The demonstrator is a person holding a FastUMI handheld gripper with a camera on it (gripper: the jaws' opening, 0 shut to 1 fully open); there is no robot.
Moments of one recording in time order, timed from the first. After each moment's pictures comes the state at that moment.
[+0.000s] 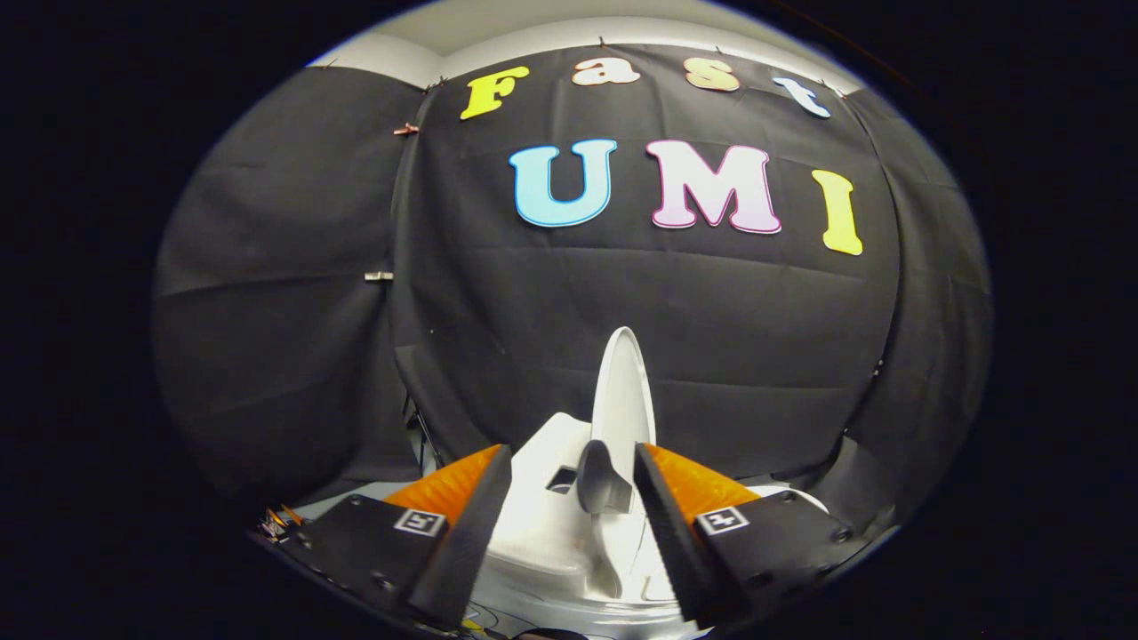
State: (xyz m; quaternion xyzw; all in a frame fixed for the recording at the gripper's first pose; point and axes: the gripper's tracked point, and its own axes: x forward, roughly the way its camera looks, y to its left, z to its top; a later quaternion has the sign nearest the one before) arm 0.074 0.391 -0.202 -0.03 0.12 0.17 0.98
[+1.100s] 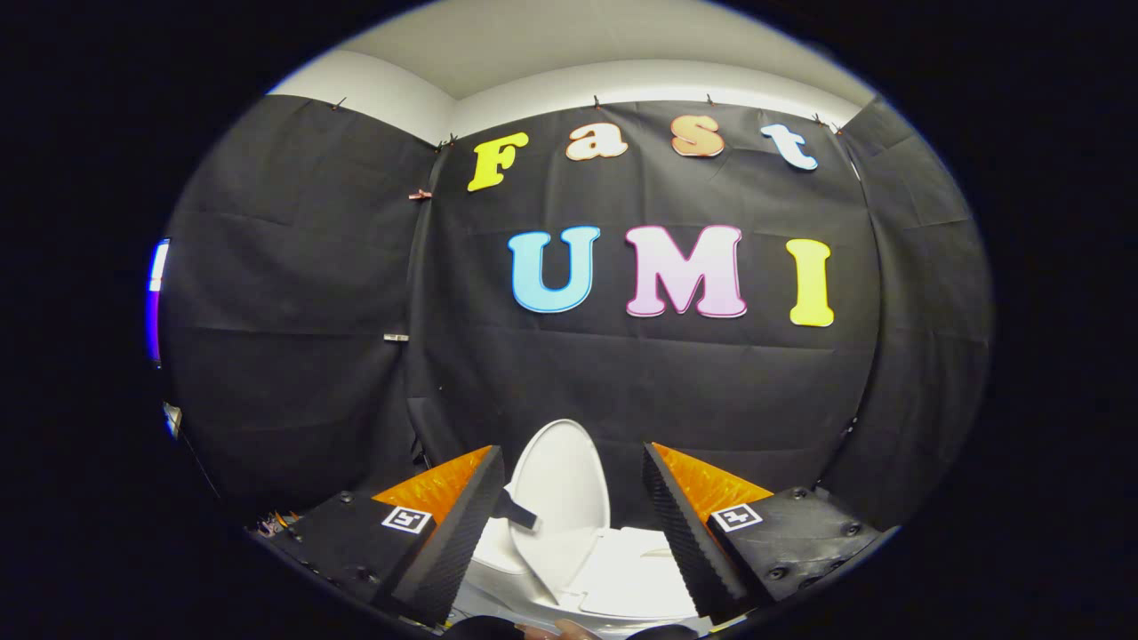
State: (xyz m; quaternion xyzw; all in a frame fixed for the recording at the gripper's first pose) arm 0.009 0.263 -0.045 -0.03 0.03 0.19 0.98
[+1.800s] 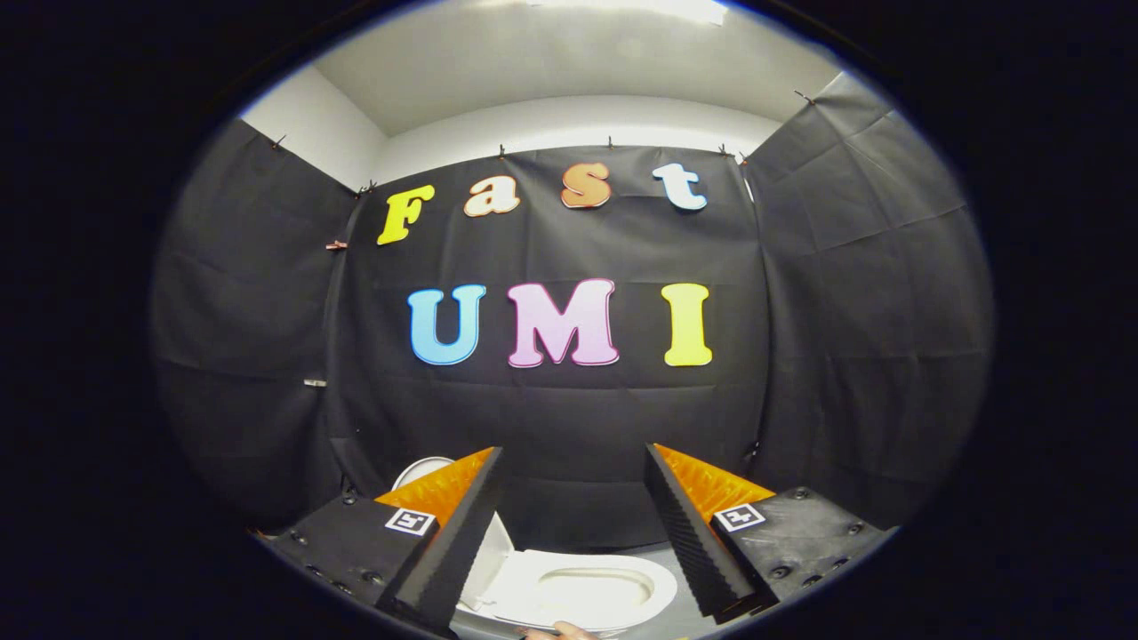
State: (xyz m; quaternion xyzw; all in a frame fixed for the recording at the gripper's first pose) arm -0.010 0.078 0.031 0.00 -0.05 0.07 1.00
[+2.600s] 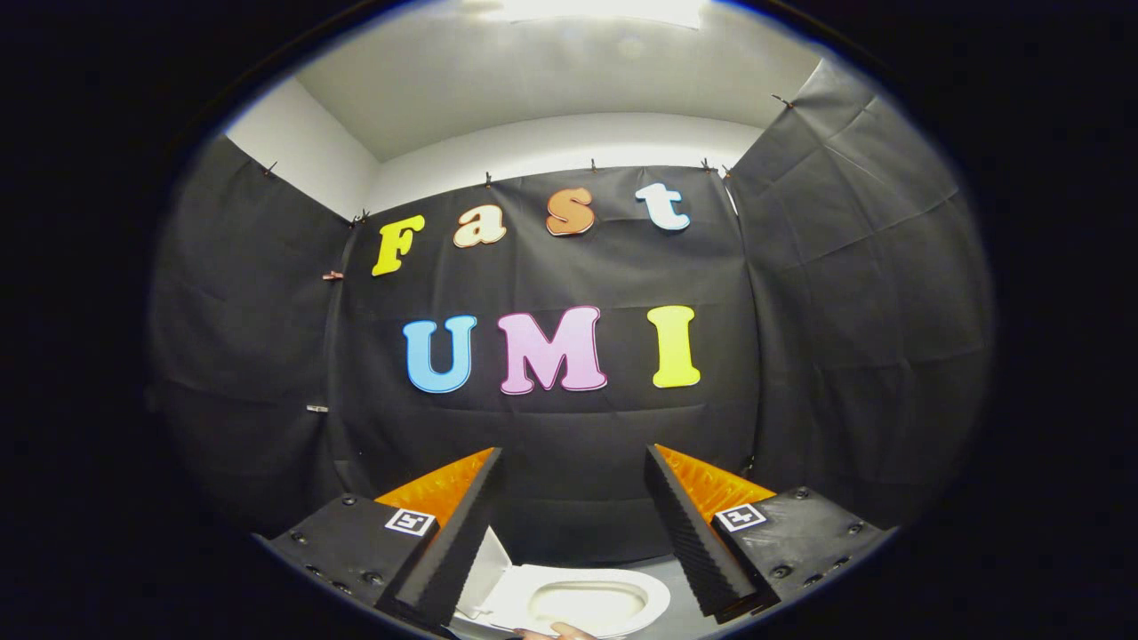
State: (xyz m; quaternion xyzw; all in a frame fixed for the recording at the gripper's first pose) arm -0.026 0.047 0.059 0.02 -0.08 0.08 0.99
